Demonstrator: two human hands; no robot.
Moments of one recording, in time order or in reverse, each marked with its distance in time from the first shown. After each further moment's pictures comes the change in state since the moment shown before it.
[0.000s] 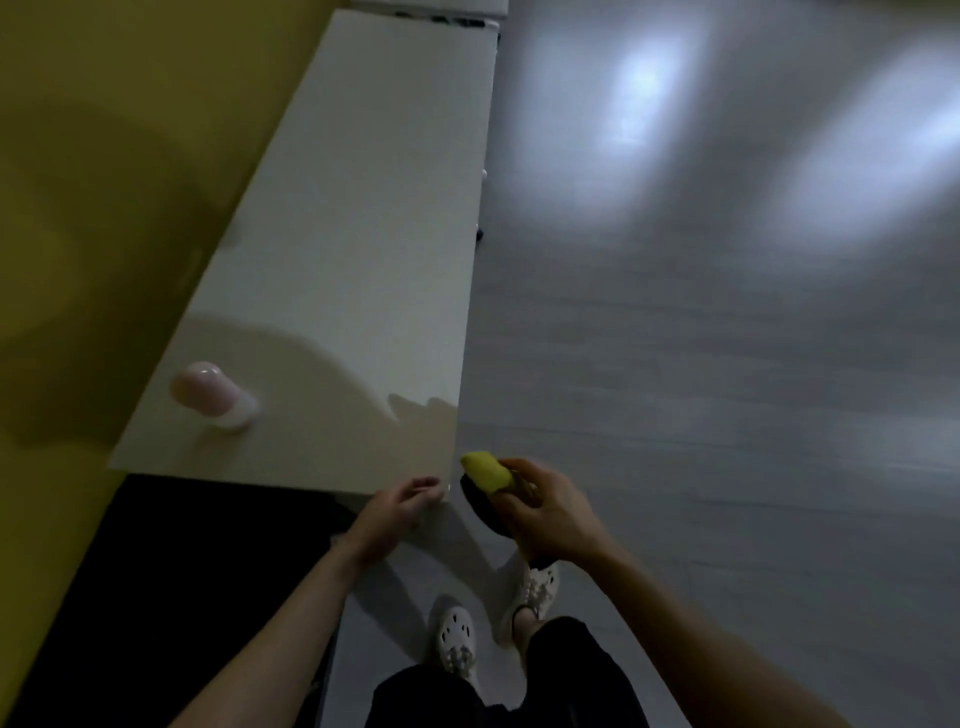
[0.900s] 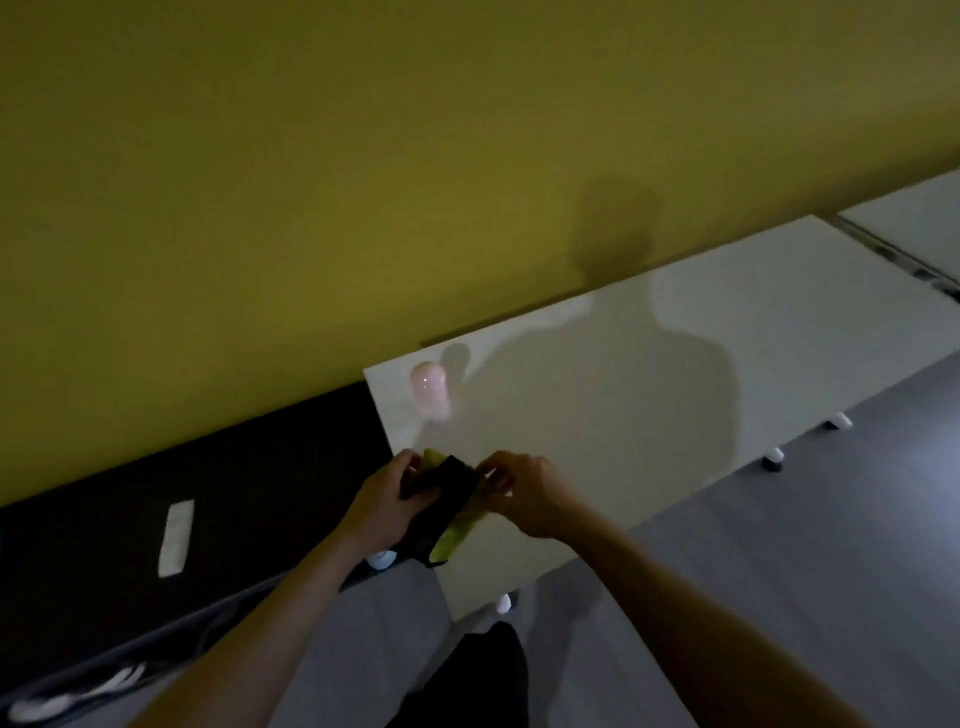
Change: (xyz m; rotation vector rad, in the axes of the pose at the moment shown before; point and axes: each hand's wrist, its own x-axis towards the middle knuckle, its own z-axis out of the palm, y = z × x) left_hand -0.060 0.091 -0.027 -0.113 1.003 0.085; right_hand 0.206 -0.212 -0.043 -0.535 -0.767 -0.758
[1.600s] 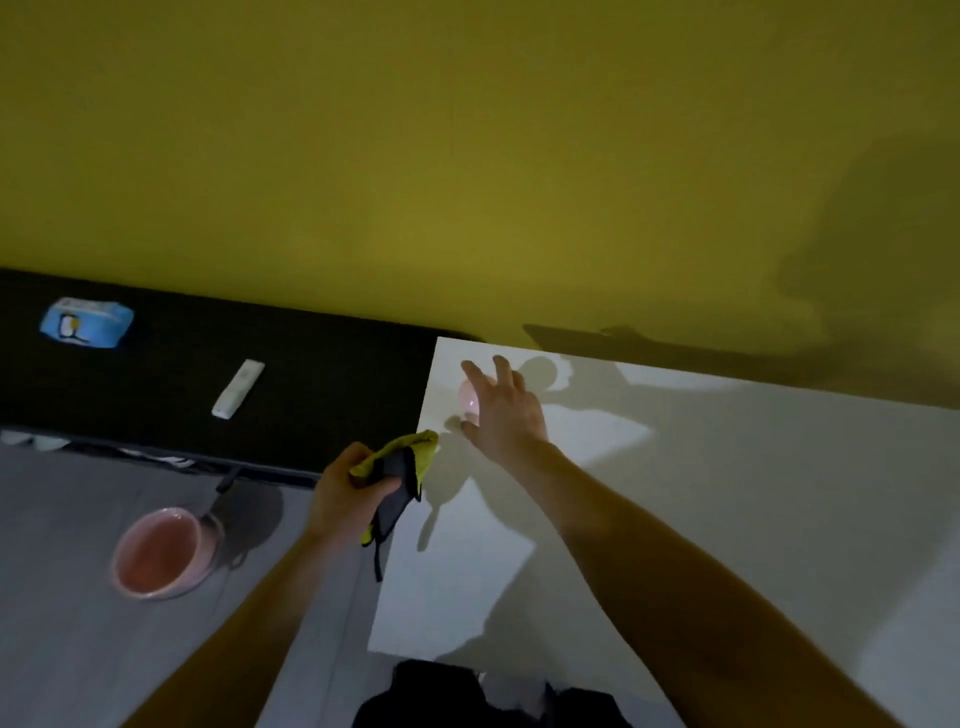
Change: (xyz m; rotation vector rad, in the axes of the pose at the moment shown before) left_hand 0.038 -0.027 0.034 -0.272 0.672 -0.558; right_hand 0.248 -0.030 -0.010 -0.657 -0.037 -0.489
